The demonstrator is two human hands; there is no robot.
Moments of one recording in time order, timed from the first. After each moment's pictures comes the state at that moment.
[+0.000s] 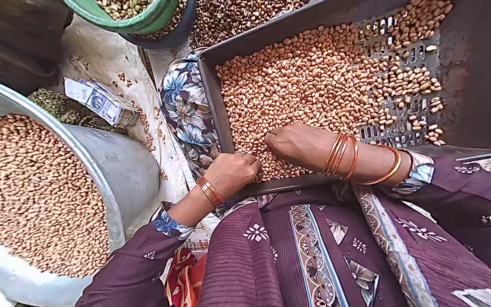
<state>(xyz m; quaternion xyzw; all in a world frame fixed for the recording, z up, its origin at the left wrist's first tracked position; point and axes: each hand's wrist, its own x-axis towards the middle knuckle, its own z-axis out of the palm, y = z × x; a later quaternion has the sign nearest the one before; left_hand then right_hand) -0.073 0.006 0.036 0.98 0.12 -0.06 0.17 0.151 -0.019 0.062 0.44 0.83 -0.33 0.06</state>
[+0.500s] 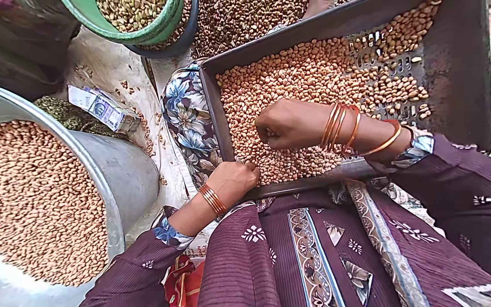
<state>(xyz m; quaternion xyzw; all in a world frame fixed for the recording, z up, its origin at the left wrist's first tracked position) -0.067 0.000 0.054 0.95 0.15 -0.16 0.21 0.163 0.031 0.073 0.44 0.79 -0.43 0.00</state>
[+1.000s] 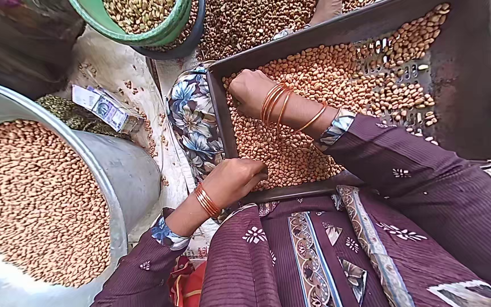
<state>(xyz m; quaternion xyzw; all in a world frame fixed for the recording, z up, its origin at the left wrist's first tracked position) -0.077 0.018 0.050 0.90 0.20 0.02 0.39 0.109 0.109 0.055 0.56 0.76 -0.32 0.07</state>
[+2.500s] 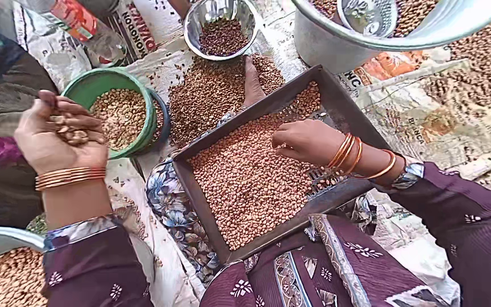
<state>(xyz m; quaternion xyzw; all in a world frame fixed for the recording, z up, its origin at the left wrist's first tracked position) -0.034 0.246 0.135 0.35 0.38 0.51 0.69 0.288 -0.008 0.091 0.65 0.73 -0.22 -0.05</state>
